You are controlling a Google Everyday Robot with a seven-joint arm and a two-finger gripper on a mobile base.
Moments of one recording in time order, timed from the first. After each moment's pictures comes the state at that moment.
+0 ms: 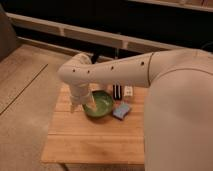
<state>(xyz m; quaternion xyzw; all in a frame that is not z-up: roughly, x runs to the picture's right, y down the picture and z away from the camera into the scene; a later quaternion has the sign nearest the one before) -0.108 0.103 0.703 -0.26 0.23 0.64 0.68</state>
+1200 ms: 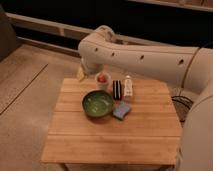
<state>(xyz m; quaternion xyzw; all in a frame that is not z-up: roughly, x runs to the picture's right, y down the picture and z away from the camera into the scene) -0.075 -0.070 0.693 -0.17 -0.02 0.53 0.83</state>
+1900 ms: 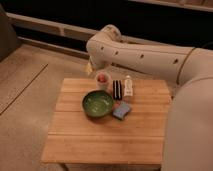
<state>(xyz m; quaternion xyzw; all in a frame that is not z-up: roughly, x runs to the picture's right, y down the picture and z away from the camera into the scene) -0.040 -0.111 0.748 -0.13 -0.01 0.53 0.84</state>
